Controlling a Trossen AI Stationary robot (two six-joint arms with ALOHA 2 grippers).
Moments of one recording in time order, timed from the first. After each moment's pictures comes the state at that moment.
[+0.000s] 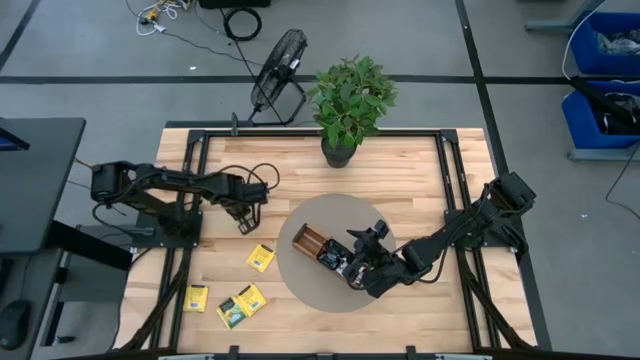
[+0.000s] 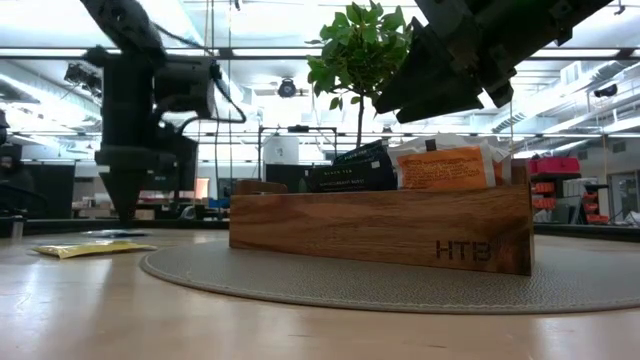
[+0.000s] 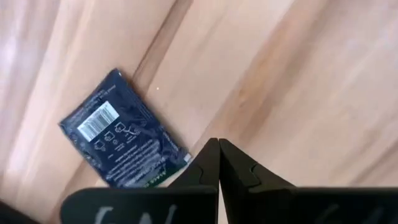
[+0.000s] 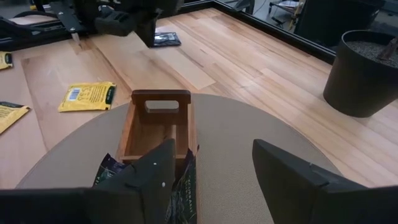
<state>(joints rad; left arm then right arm) 0.18 1.40 0.68 -0.79 -0.17 -0.35 0.54 1.70 0.97 -0.15 0.99 0.77</state>
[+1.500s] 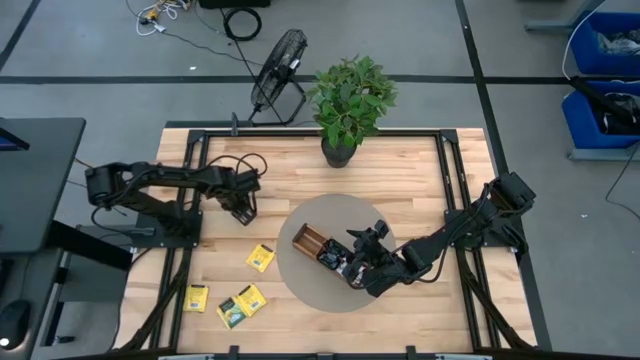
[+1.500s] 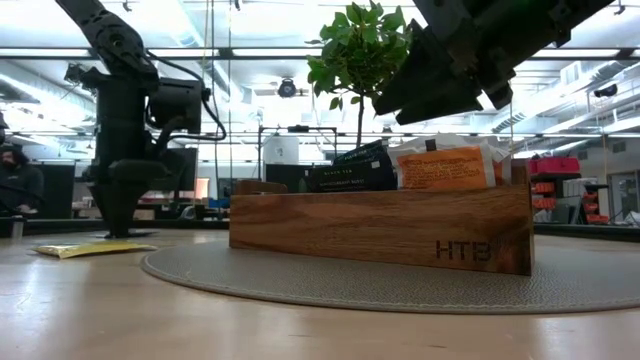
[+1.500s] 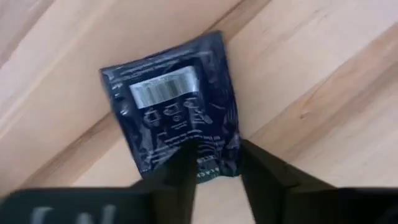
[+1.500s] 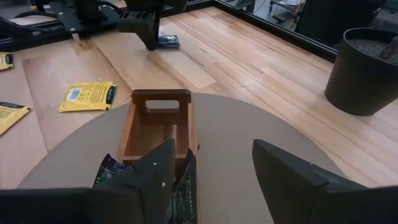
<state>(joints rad) 0.39 1.39 0.55 -0.68 -0.11 -0.43 0.53 1.70 0.97 -0.14 0.98 0.77</state>
